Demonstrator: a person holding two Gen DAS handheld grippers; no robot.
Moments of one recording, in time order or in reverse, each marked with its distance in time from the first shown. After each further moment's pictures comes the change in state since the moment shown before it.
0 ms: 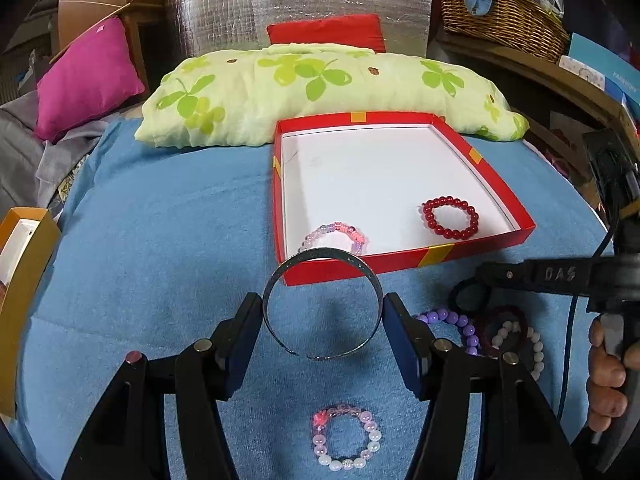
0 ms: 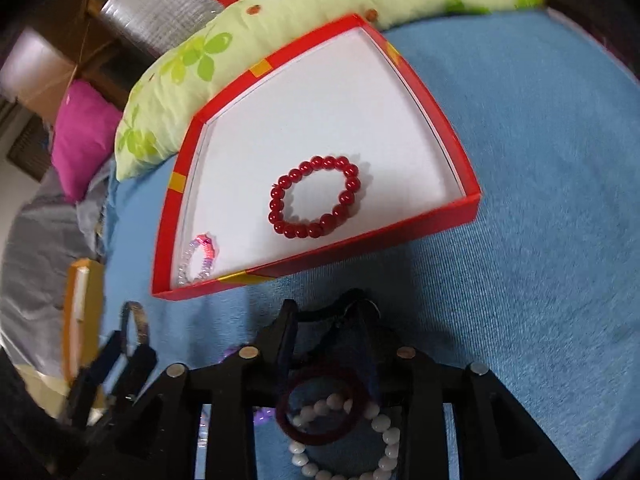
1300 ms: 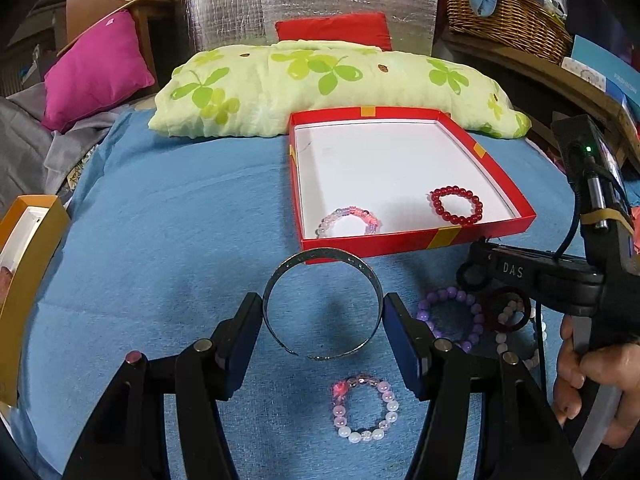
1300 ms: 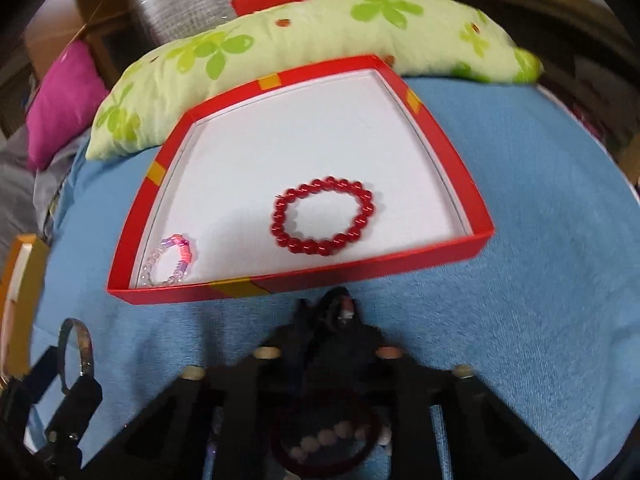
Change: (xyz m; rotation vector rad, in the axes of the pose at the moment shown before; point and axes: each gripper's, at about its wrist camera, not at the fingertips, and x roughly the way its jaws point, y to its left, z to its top) left arm -0.011 0.013 -0.013 -0.015 0.012 0.007; right arm 0.008 0.038 -0.011 -0.139 -0.148 -0.230
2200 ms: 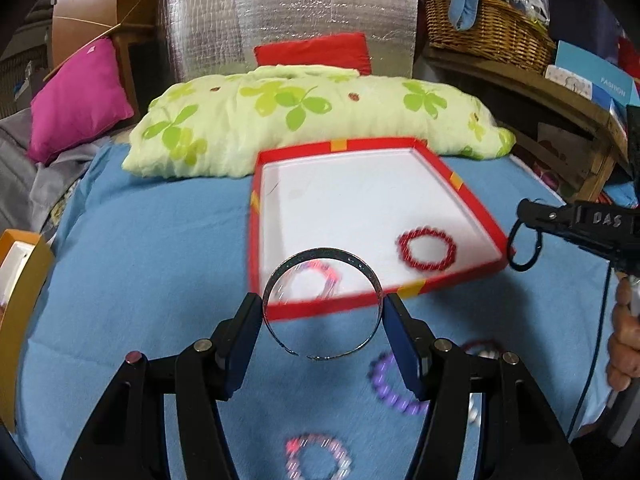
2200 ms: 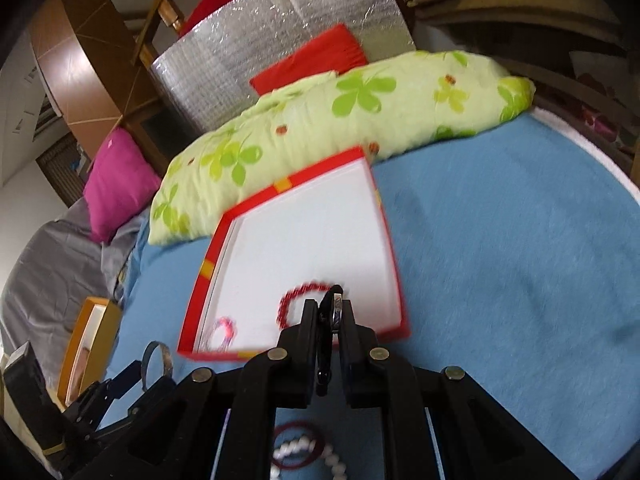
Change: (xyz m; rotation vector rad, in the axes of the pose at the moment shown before) left arm 0.006 -0.032 0.037 0.035 -0.084 -0.046; right arm -0.067 -0.084 0.038 0.115 -0.203 0.258
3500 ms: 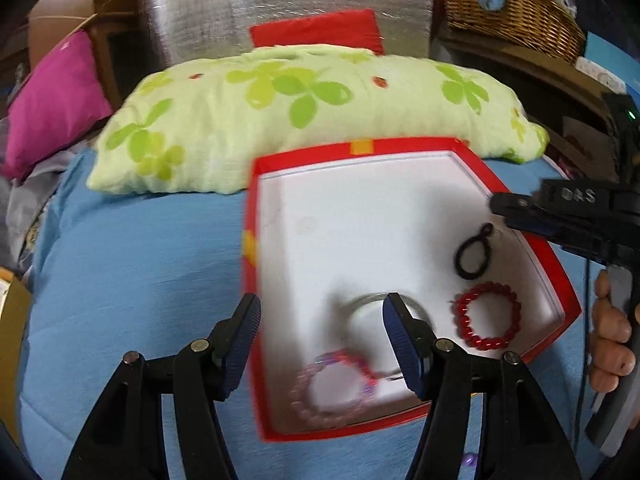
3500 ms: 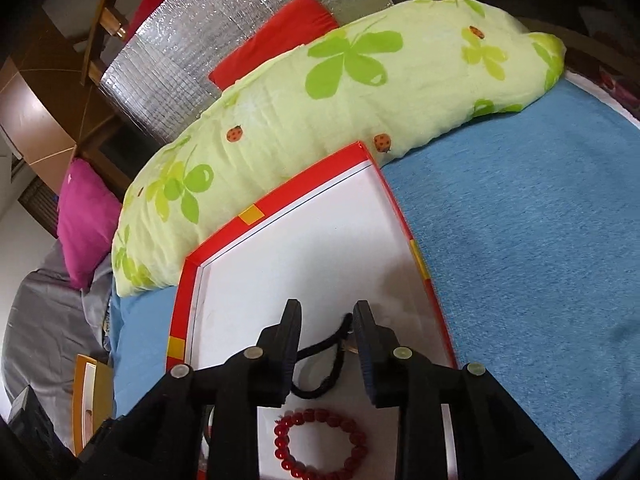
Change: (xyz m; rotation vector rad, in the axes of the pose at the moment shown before) left arm 0.080 0.026 0.052 0.005 0.069 0.042; right arm 0.116 -0.007 0.062 0.139 0.083 -0.005
